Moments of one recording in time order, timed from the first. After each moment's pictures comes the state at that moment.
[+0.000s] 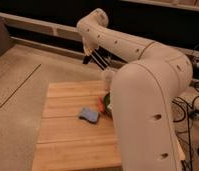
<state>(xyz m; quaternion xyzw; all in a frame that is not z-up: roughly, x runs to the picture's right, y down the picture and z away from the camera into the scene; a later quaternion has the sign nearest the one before) -0.026 -0.243 0.809 -0.04 -0.03 0.44 0.90</state>
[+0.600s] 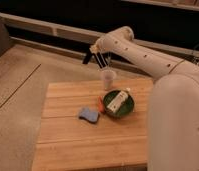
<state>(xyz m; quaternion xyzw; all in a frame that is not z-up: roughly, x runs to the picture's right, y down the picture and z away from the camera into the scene) -0.001 -0.229 0.834 -0.04 -0.21 0.51 0.83</state>
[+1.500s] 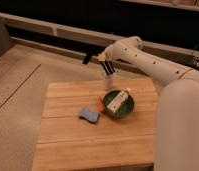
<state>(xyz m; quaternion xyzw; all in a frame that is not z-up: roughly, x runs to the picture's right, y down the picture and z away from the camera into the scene) 0.046 -0.198 0.855 -0.05 -0.18 0.51 0.84</state>
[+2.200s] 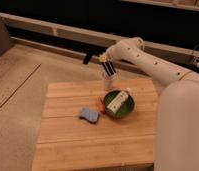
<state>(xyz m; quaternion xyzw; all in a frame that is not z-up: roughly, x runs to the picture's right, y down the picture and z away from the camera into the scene) 0.048 -0.195 0.866 -0.07 -0.19 0.50 0.84</state>
